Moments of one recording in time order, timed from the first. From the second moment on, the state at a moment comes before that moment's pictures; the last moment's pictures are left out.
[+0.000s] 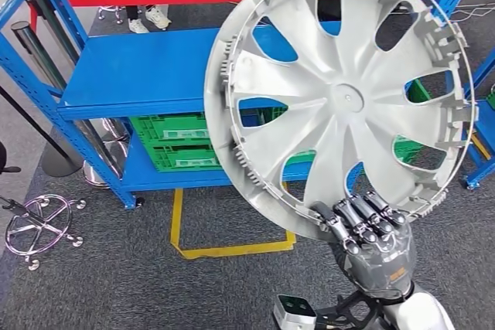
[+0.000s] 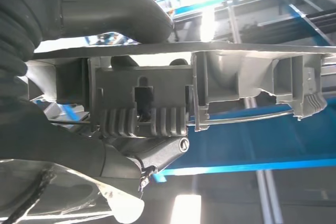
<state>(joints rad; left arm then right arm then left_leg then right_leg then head) -0.05 -0.02 0.82 -0.20 -1.13 0.20 -0.25 0.25 -0.11 0.23 -2.20 1.57 -0.69 -0.24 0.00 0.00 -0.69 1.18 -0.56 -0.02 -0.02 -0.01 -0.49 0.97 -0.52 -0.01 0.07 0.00</state>
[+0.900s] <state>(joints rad) -0.04 -0.07 0.60 -0.20 -1.40 0.08 -0.10 0.27 -0.10 0.20 -2.21 1.57 -0.69 -0.25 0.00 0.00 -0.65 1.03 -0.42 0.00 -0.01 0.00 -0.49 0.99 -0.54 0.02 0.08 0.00</state>
